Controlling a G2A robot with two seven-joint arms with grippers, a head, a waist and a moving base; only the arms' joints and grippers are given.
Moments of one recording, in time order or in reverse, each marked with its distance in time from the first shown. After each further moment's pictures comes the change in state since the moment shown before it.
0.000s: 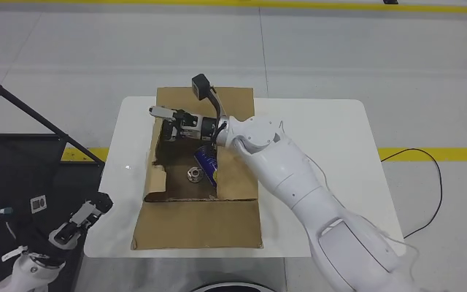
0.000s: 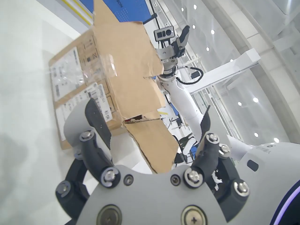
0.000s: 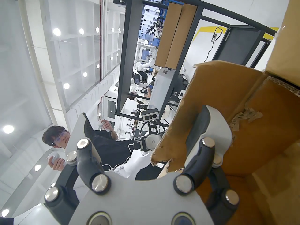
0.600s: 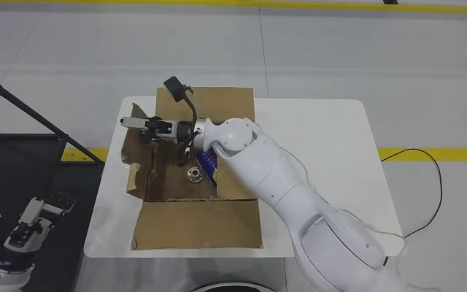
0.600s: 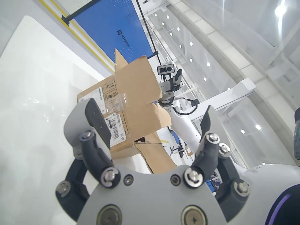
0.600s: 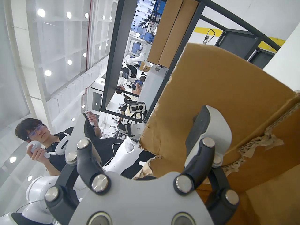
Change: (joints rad) left arm 0.022 -0.016 -0.106 0.067 -0.147 -0.030 0.031; right arm 0.070 -0.131 -0.102 0.149 -0.083 -0.087 -0.091
